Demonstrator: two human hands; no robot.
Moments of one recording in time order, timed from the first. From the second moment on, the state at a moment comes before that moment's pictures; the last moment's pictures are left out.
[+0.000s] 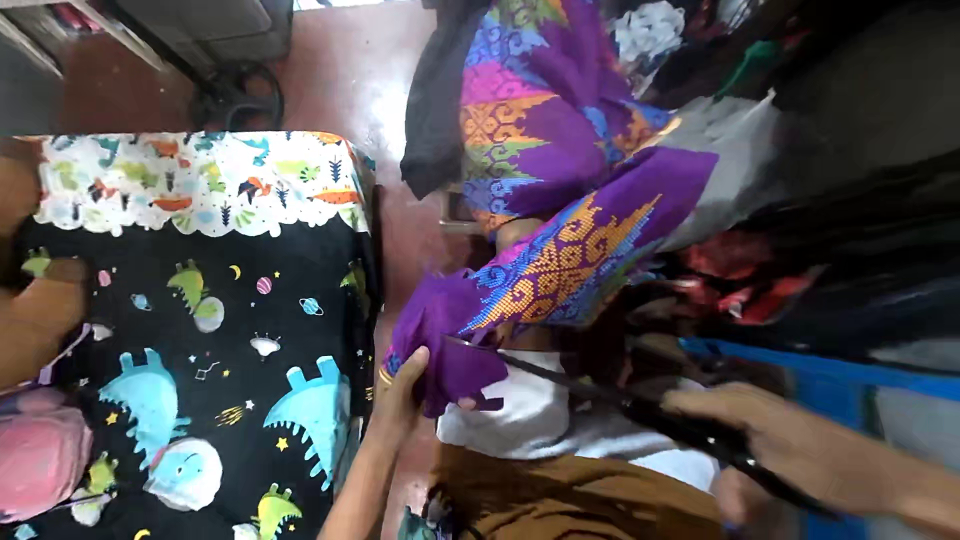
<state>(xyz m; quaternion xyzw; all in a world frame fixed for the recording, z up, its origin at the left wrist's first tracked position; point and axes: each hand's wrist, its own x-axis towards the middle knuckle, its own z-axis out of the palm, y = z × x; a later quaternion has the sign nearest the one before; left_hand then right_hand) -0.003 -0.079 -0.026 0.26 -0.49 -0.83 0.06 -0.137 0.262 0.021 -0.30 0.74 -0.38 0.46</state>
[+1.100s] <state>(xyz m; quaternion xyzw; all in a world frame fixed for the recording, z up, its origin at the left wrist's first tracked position) -0.003 -0.057 -0.037 0.17 -0.17 -0.95 -0.18 0.069 0.281 0.036 -0.04 0.76 -0.49 0.43</state>
